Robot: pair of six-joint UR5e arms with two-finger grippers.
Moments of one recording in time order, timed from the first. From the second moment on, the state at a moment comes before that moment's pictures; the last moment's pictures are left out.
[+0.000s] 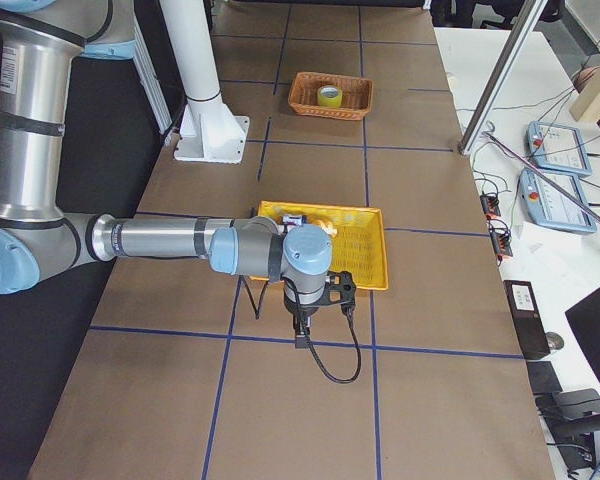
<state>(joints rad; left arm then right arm) -1.60 -1.57 -1.78 -1.19 -2.38 0.27 1.59 -1.77 1.82 -1.69 2.32 -0.15</state>
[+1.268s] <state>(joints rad) -1.59 -1.57 -1.72 -1.42 -2.38 0.16 1.56 -1.75 1.83 -1.69 2.33 -0.14</state>
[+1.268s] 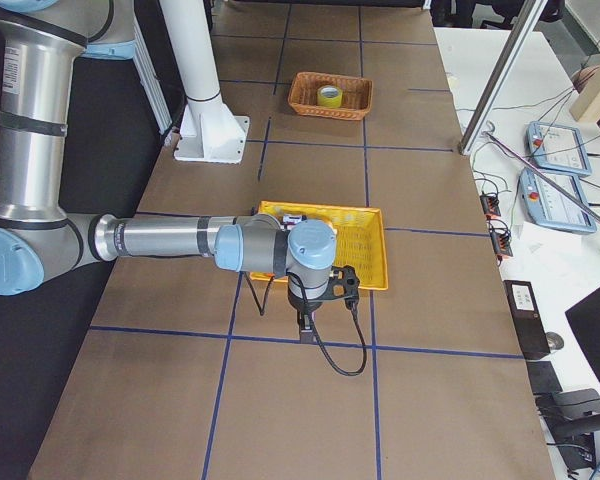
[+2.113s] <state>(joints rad) -1.59 -1.58 -1.72 -1.49 -2.37 0.06 1.56 -1.74 1.83 -1.69 2.33 -0.14</state>
